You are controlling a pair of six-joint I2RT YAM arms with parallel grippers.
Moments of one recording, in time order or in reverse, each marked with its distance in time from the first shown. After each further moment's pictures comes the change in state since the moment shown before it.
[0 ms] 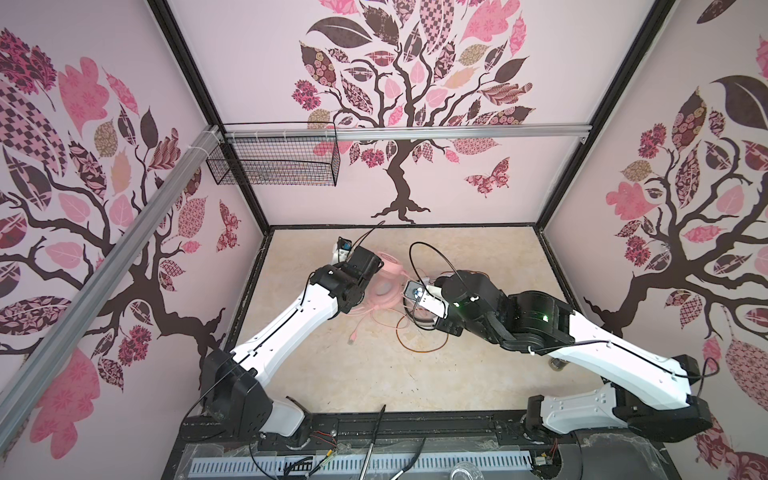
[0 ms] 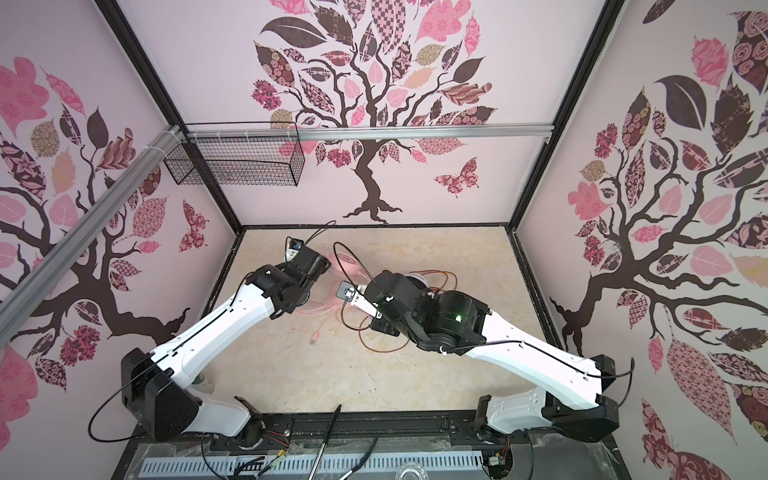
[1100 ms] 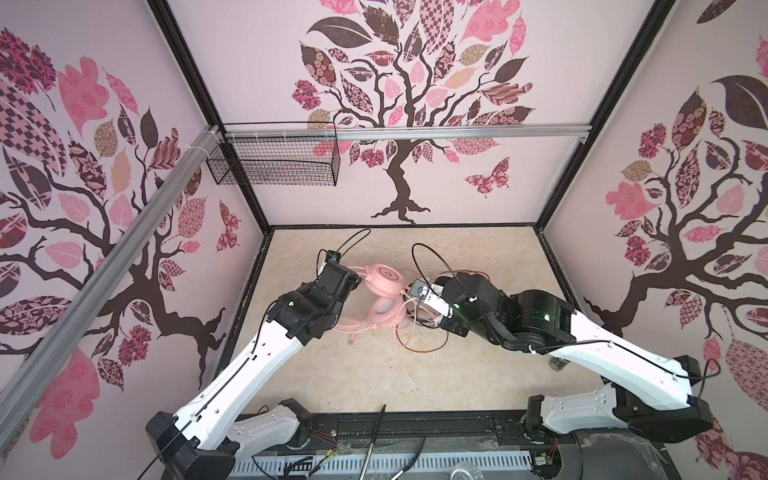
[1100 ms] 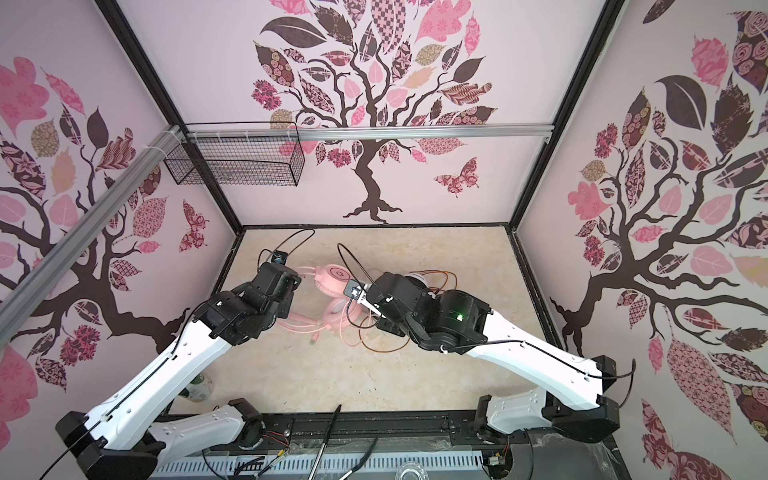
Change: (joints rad) left arm -0.012 -0.302 -0.105 -0.038 0.167 0.094; right arm -0.021 0.000 0.003 -0.062 0.031 0.050
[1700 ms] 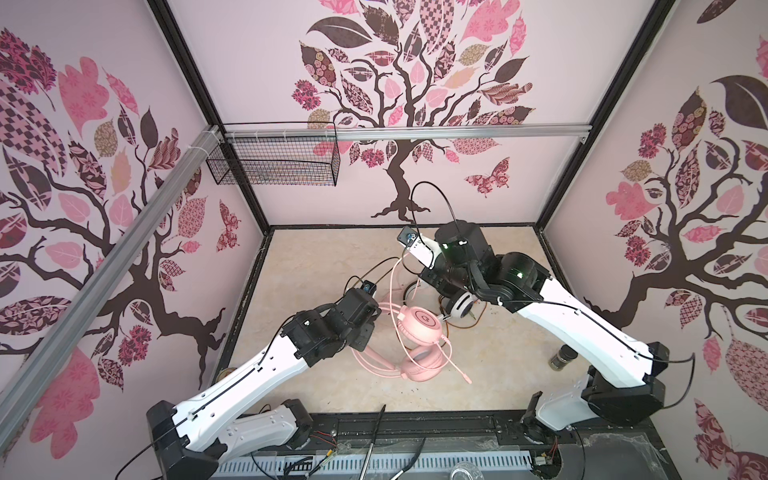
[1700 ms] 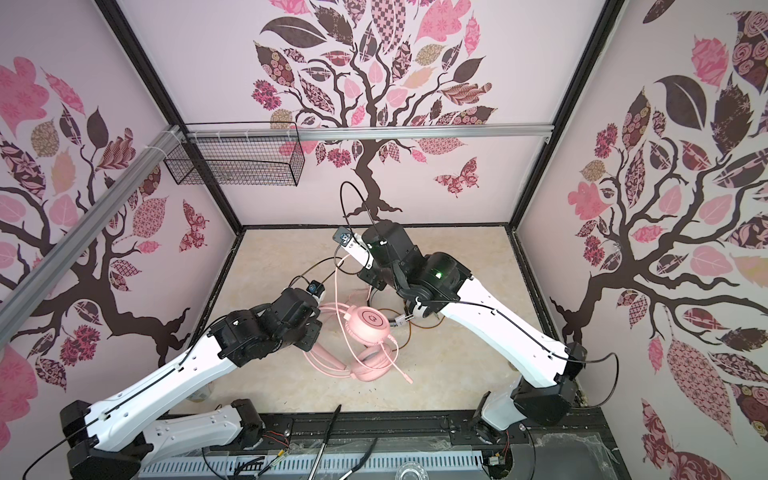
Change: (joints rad) left arm -0.231 -0.035 -0.115 0.026 0.339 -0.066; right arm -0.227 0.215 0.228 0.209 -0.192 -0.066
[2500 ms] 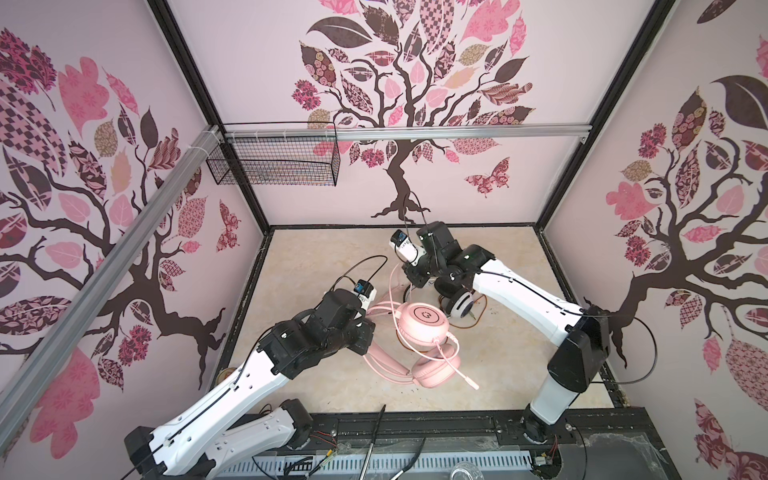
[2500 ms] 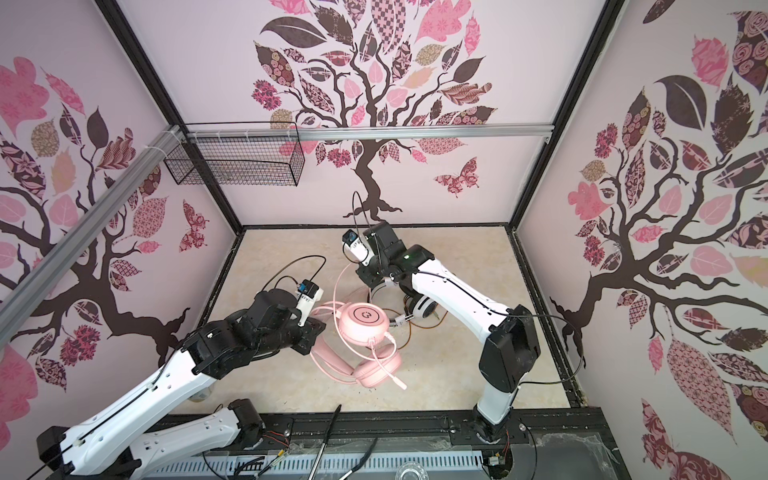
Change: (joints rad) left arm 0.067 -0.116 -0.035 0.108 0.276 -0.060; right arm -0.208 0.212 -0.240 0.227 -0.436 0.178
